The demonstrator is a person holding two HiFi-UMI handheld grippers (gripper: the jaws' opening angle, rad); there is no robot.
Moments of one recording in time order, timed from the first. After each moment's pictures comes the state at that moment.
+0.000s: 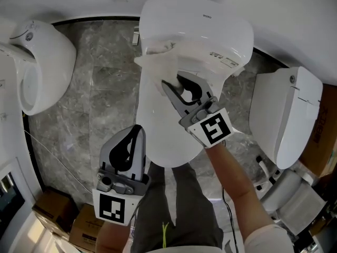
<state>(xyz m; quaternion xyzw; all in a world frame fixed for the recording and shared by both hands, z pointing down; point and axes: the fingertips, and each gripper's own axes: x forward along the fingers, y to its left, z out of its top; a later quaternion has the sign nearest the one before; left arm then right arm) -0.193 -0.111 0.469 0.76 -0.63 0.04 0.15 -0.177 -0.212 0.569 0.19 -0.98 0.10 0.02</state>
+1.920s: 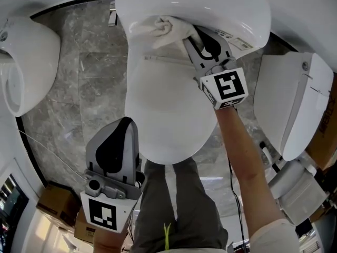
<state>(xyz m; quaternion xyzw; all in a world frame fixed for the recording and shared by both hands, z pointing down) -0.187 -0.142 0.548 0.77 -0.62 0.03 0.15 -0.125 -0.315 0.724 0.29 -0.95 0.07 0.13</state>
